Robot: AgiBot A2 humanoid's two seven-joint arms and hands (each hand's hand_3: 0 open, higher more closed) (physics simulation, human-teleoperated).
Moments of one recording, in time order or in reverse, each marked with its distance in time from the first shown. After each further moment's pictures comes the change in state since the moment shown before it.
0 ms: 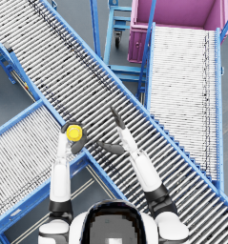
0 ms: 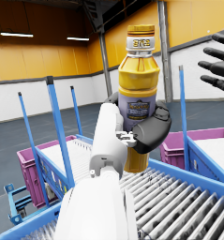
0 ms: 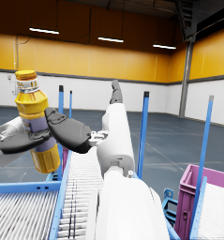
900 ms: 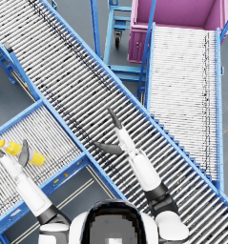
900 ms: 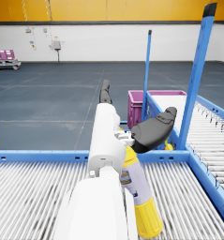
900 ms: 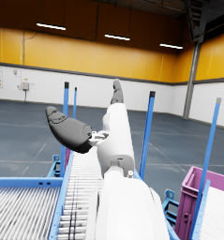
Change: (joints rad) left arm -0.116 0.002 -0.623 0.076 -0.001 0.058 -0.001; right arm 0.032 0.005 0.025 -0.019 0.000 -0.009 0.000
